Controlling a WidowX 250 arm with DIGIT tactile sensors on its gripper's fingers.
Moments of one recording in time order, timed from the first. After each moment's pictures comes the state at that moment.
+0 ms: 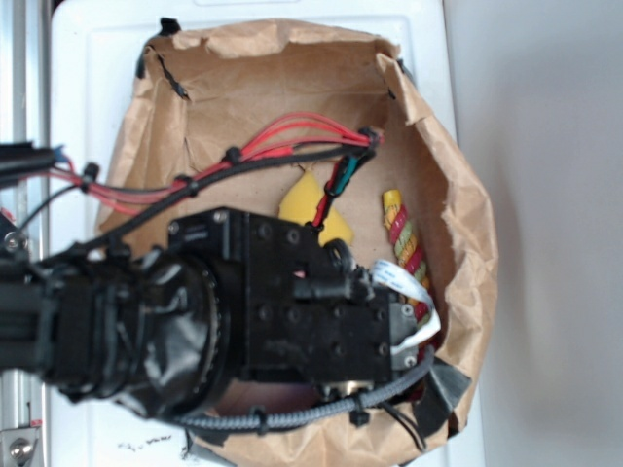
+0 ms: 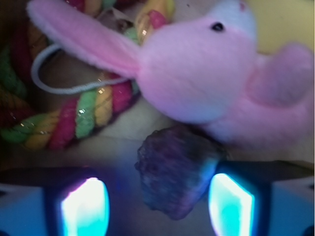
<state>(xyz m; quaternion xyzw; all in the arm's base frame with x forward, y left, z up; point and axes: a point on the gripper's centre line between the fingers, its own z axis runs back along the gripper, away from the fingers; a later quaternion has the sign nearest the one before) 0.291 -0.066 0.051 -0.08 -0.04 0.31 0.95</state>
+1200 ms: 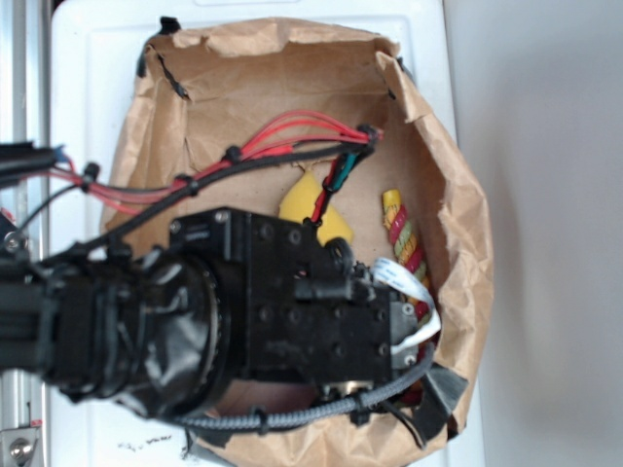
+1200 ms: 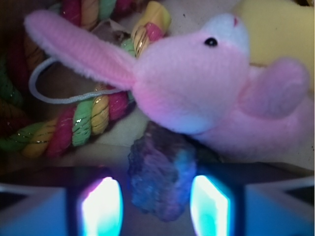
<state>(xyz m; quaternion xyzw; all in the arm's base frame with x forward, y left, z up) 0.291 -0.064 0.051 -0.07 -0.04 0.31 0.95</state>
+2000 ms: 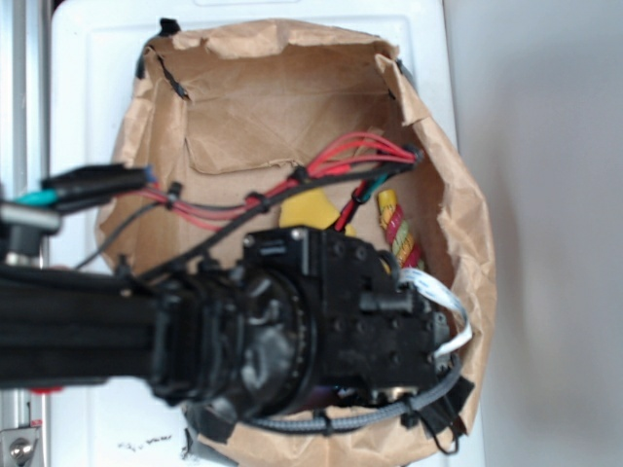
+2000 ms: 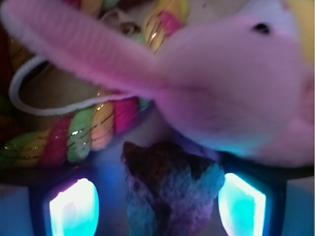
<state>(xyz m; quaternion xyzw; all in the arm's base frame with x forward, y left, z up) 0.304 -0.065 0.032 -0.05 -0.02 0.32 0.95</state>
